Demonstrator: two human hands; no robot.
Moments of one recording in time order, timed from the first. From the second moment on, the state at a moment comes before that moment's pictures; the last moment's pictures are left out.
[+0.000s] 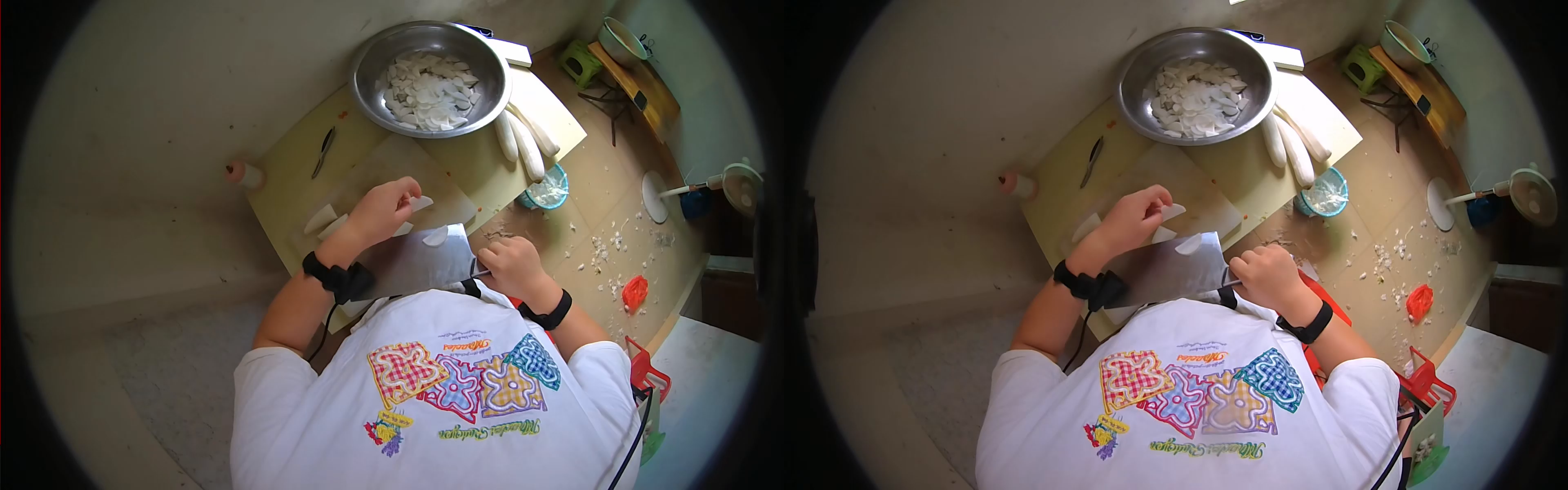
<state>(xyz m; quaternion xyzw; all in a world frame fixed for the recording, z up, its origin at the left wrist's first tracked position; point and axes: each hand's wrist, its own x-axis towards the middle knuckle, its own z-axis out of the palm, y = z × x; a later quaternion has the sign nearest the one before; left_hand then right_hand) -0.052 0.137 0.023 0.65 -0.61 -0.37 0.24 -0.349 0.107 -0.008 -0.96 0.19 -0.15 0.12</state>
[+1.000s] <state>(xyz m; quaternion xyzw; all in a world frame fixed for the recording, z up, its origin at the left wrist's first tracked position) -0.032 0.001 0.023 0.59 -0.37 -0.57 0.44 -0.366 0.124 -0.016 -0.96 0.20 -0.11 0.14</state>
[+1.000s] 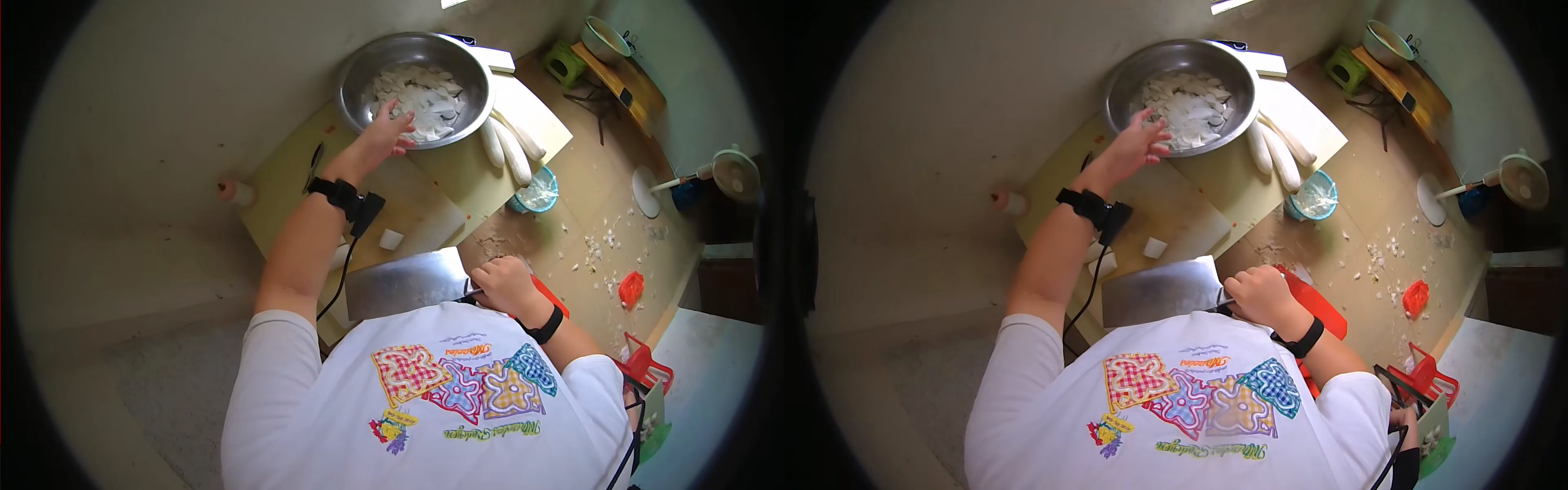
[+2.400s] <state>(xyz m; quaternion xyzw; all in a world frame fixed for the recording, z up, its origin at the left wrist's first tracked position) -0.041 0.213 -0.150 0.73 -0.65 -0.12 0.18 -0.273 0.088 -0.055 -0.72 0.41 0.11 0.54</state>
